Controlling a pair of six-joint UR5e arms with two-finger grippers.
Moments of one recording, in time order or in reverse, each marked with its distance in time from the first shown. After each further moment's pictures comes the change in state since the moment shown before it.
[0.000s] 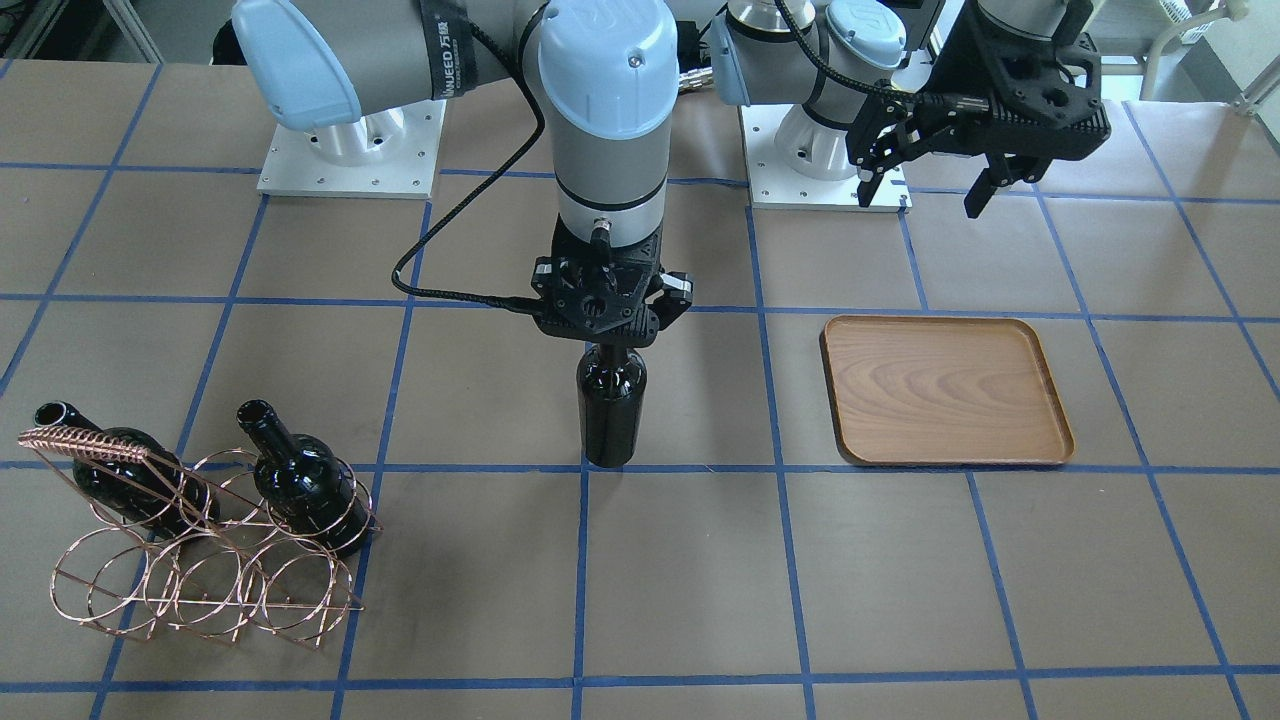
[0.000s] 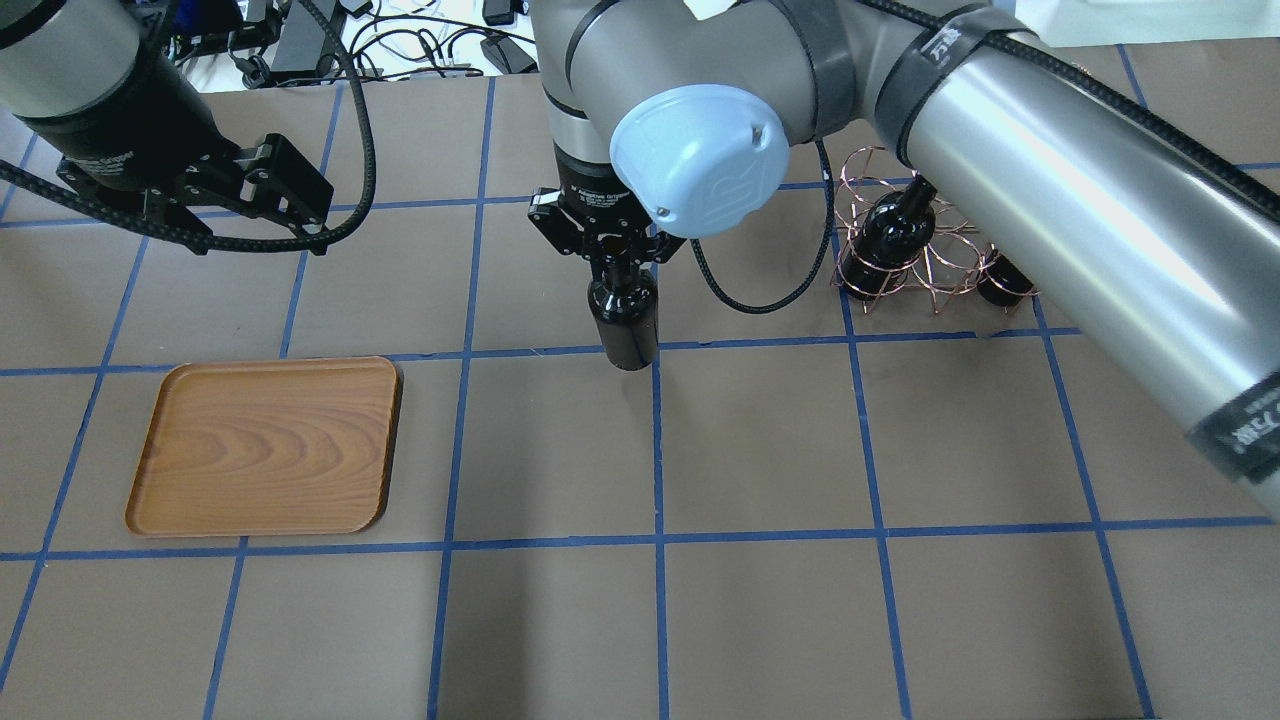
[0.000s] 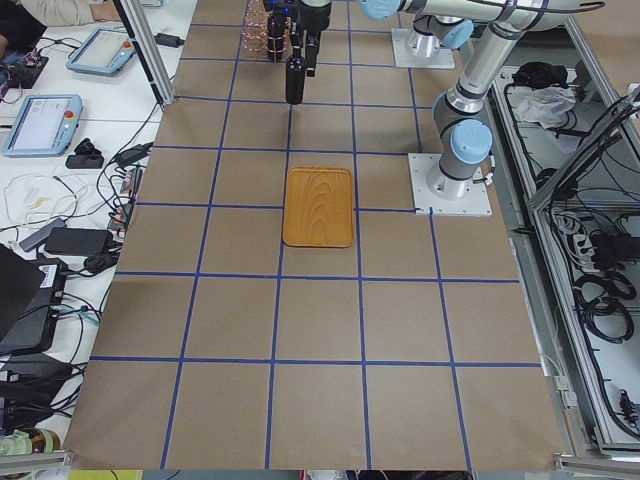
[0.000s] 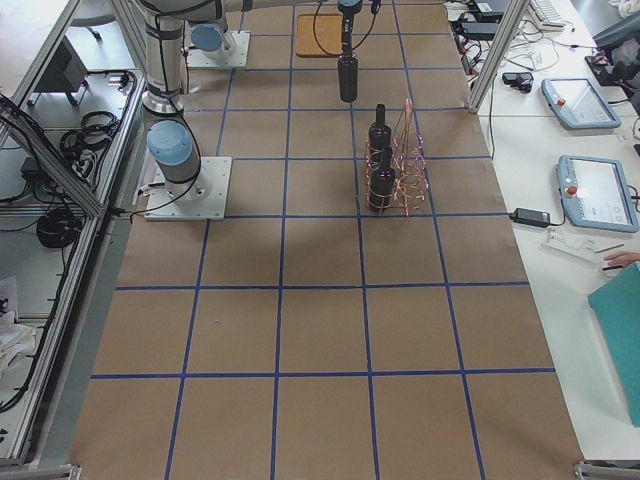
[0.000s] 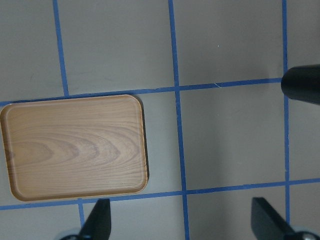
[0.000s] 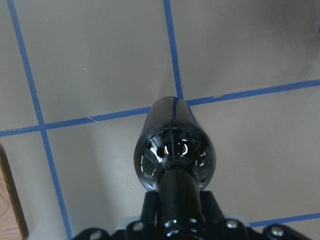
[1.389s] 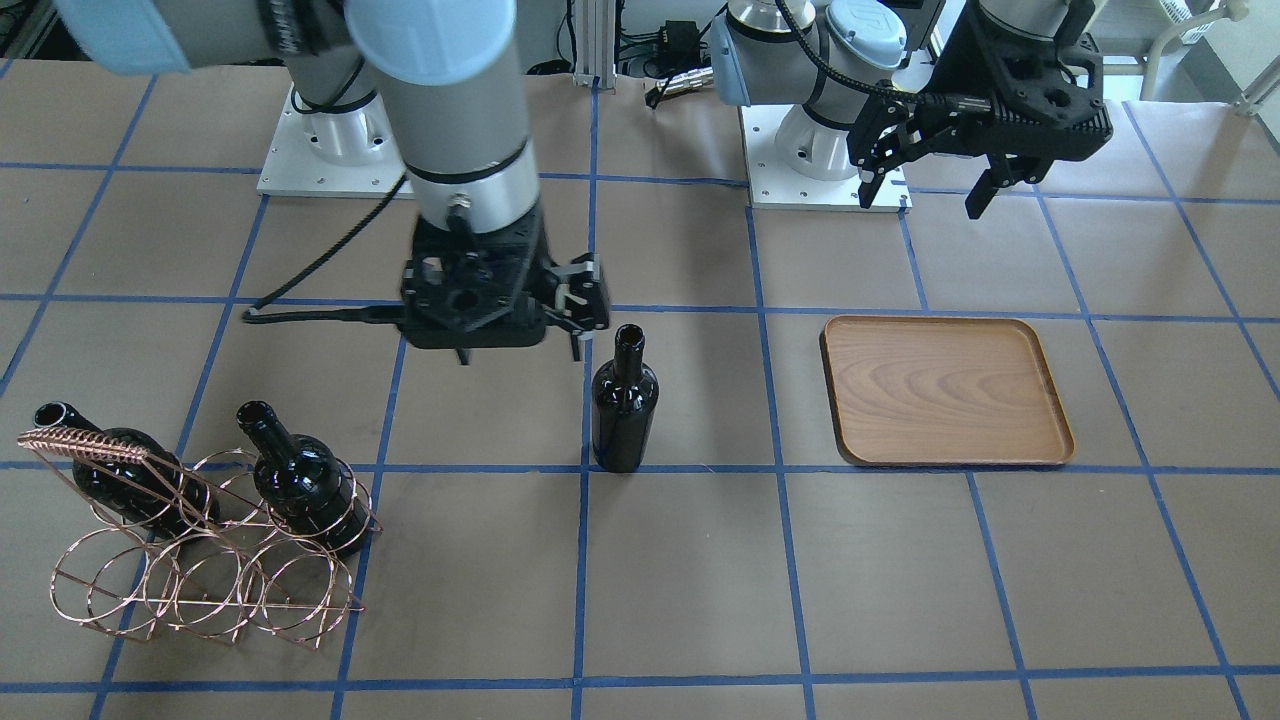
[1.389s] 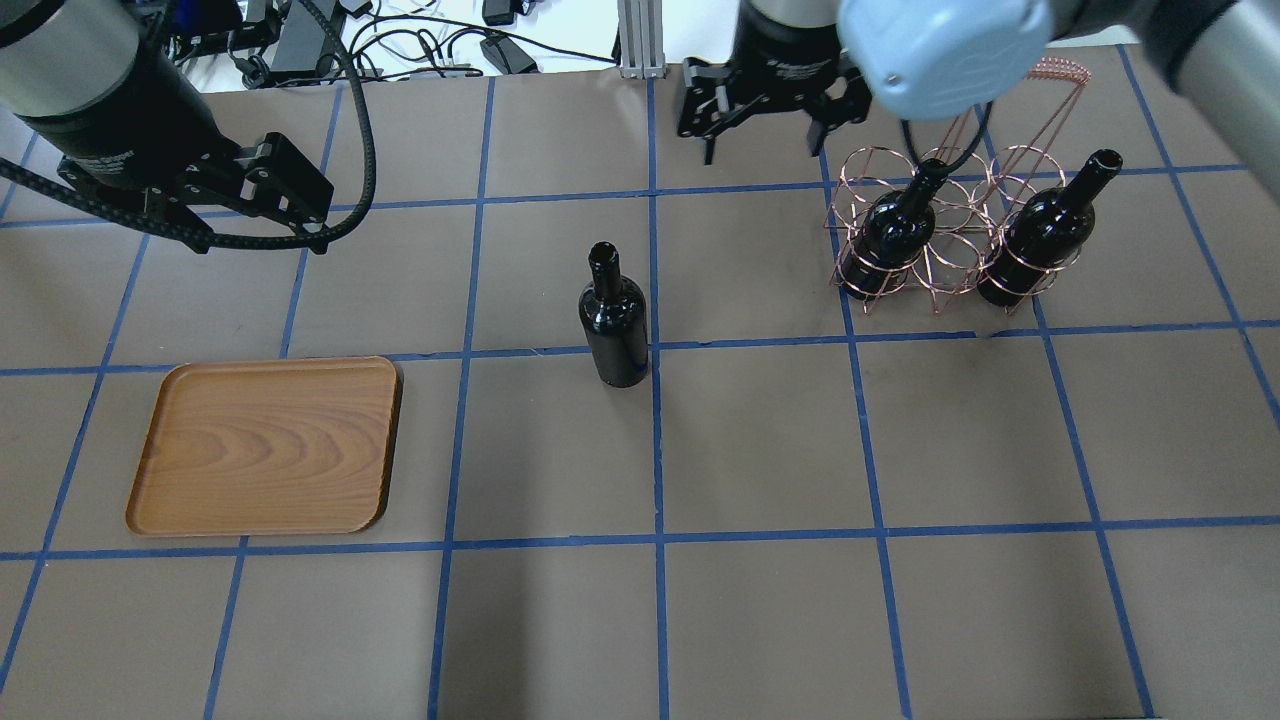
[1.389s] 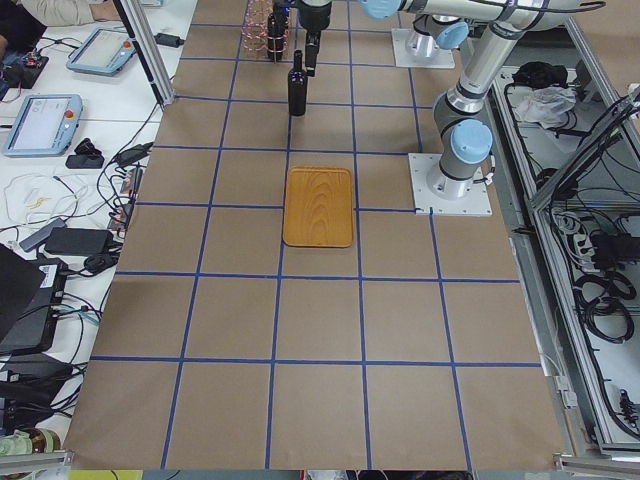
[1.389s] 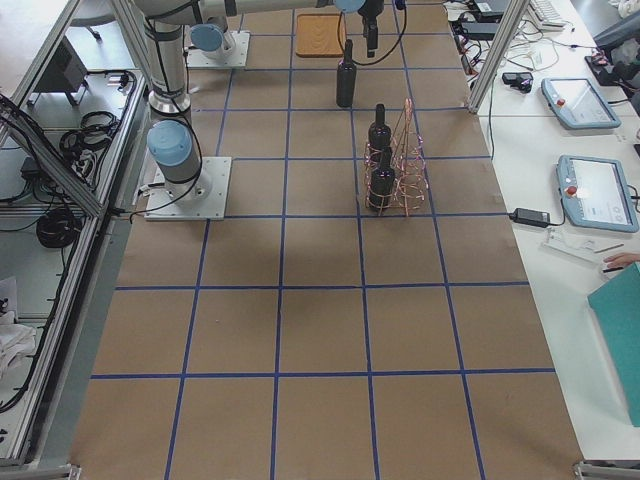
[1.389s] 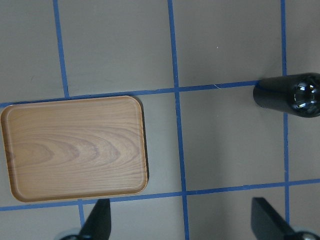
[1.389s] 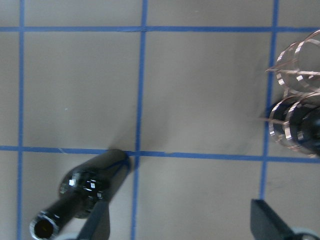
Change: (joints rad) left arm 0.001 -0.003 0.000 0.001 -0.003 0.002; right arm -0.287 -0.150 -0.002 0.022 -0.028 -0.566
